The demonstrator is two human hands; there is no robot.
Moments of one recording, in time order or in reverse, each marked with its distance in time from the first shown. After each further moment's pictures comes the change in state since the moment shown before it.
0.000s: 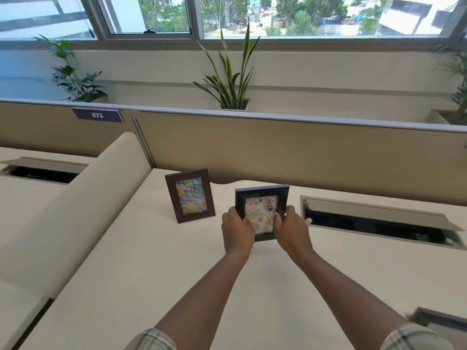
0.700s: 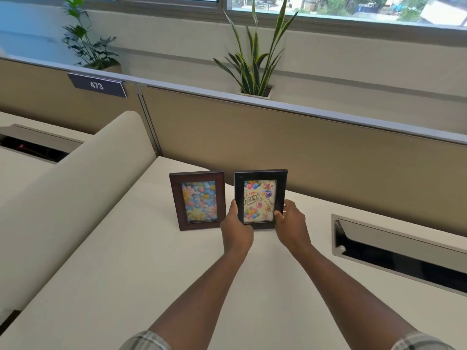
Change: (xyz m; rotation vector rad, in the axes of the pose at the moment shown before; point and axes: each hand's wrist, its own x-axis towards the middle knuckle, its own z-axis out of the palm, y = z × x) left_hand 0.125 -0.052 0.025 -0.072 -0.023 -0.091; right_hand 0.118 -0.016 0.106 0.123 -0.160 0.012
